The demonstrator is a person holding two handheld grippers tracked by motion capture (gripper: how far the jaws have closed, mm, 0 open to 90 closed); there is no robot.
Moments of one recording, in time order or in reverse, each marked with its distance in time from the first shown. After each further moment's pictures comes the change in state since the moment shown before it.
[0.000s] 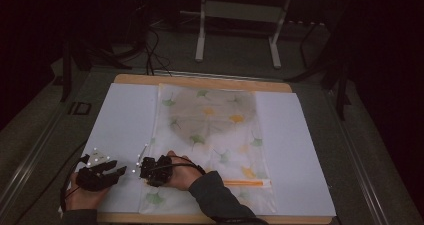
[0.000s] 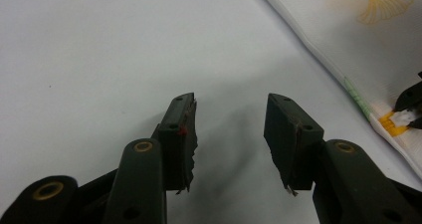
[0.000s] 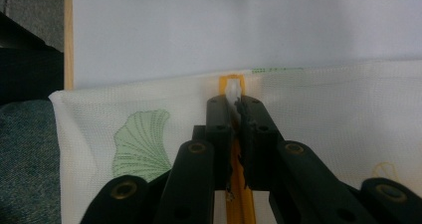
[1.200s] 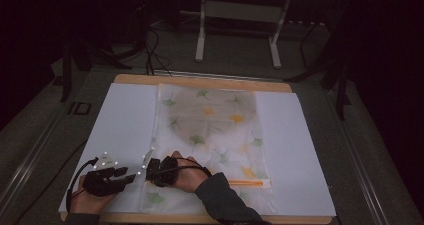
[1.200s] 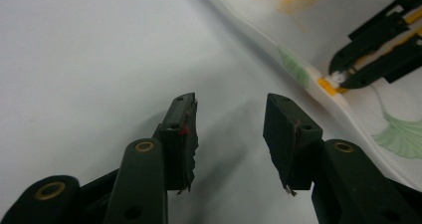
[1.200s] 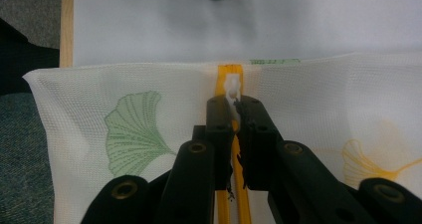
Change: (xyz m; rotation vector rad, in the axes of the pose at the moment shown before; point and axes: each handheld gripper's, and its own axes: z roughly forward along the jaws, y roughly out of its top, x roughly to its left) left arm -0.021 0.004 -0.002 0.043 -0.170 0.040; right arm 0.007 -0.014 -0.014 -0.048 -0.076 -0.041
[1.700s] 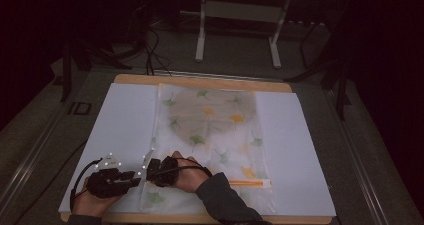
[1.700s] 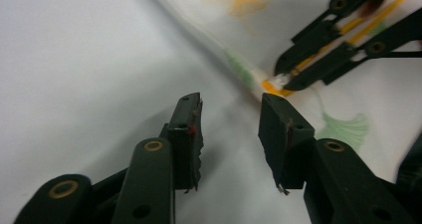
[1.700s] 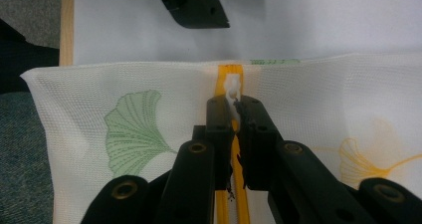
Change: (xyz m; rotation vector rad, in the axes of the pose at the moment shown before) left arm -0.010 0.006 -0.003 0.008 -0.130 -0.020; right arm 0.001 0.000 -0.002 -0.002 -0.012 -0.004
